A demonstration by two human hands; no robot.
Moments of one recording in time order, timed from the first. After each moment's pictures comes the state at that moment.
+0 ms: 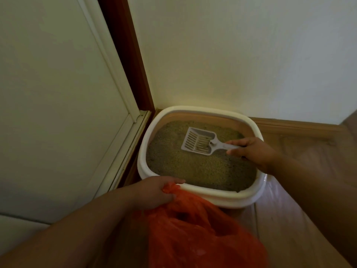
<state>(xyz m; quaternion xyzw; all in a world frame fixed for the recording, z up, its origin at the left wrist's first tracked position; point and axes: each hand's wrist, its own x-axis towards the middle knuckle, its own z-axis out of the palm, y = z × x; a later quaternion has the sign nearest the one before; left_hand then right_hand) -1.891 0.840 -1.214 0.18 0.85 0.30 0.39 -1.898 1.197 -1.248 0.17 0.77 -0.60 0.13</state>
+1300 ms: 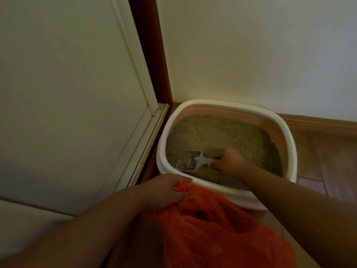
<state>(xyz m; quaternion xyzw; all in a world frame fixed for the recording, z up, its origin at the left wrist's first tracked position) -1.899 0.808 -1.227 0.17 0.86 0.29 0.38 -1.938 1.067 -1.300 0.10 0.91 -0.34 0.21</state>
